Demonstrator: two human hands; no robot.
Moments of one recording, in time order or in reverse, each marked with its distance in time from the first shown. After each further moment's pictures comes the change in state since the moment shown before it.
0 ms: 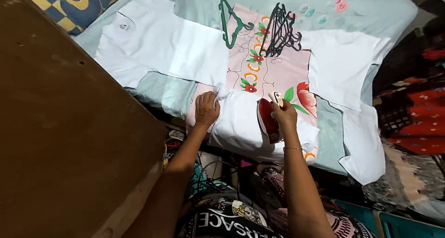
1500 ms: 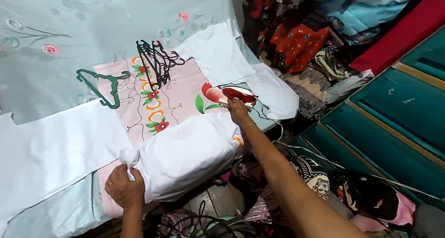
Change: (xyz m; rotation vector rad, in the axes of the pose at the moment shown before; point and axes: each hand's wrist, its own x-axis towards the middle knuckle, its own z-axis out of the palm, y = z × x) left_hand 0.010 0.028 -0.027 0.069 -0.146 -0.022; right_hand 0.059 0.179 -0.078 -0.392 0.307 -0.236
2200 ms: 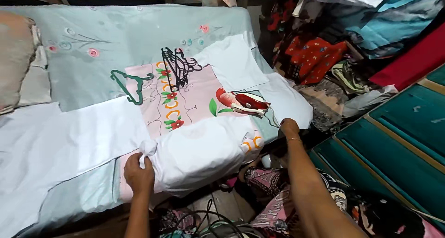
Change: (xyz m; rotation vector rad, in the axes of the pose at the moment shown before) left_hand 0.016 0.004 -0.026 -0.191 -0.160 -0.123; right_hand -0.067 0.093 -0.085 -0.085 -0.333 0.821
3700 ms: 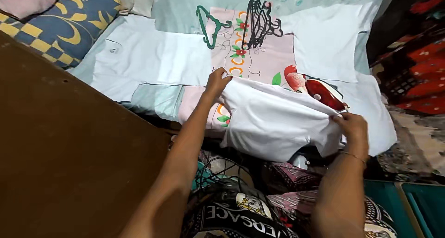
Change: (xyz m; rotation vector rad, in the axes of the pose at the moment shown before) left_hand 0.092 0.062 0.015 -0.246 -0.344 -0.035; right_hand -0.070 -0.068 -0.040 0.067 0.003 -0.507
